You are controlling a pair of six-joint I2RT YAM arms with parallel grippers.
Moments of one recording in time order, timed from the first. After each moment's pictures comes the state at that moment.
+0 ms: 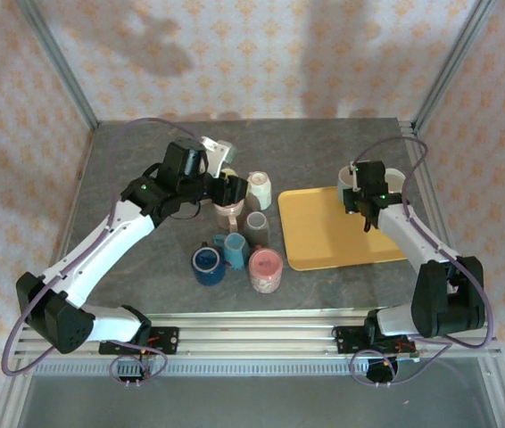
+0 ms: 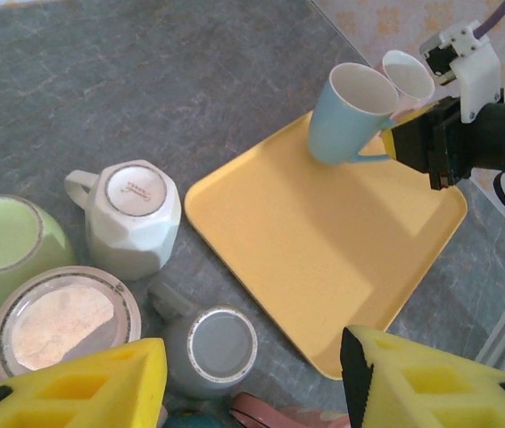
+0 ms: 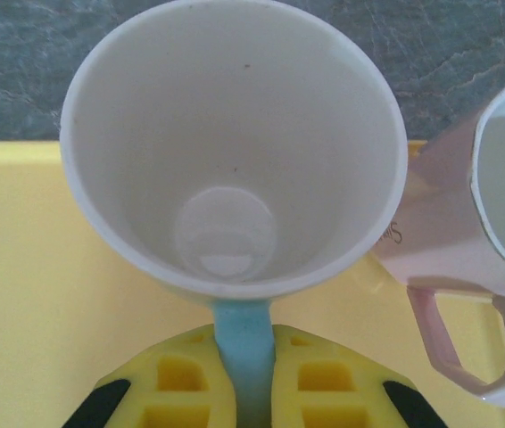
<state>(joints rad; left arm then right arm) -0.50 1.33 1.30 -0.60 0.28 -0.22 0.13 1.37 0.91 -0.42 0.18 -0.03</state>
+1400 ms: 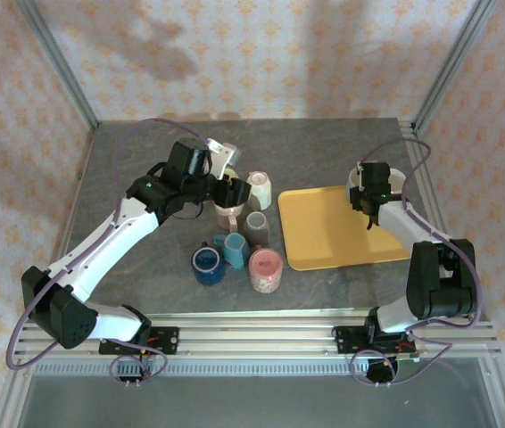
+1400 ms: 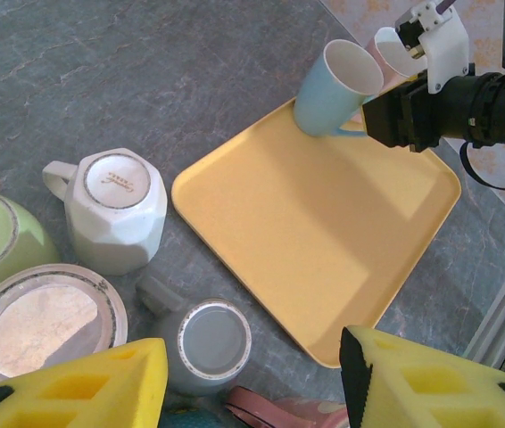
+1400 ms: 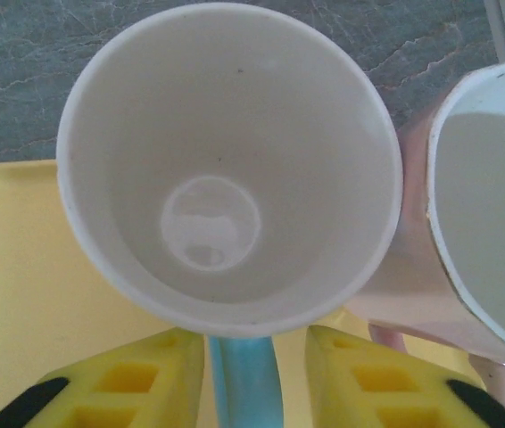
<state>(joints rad) -0.50 1.35 1.30 -0.60 0.31 -0.20 0.06 1.48 0.88 -0.26 0.22 -0.04</state>
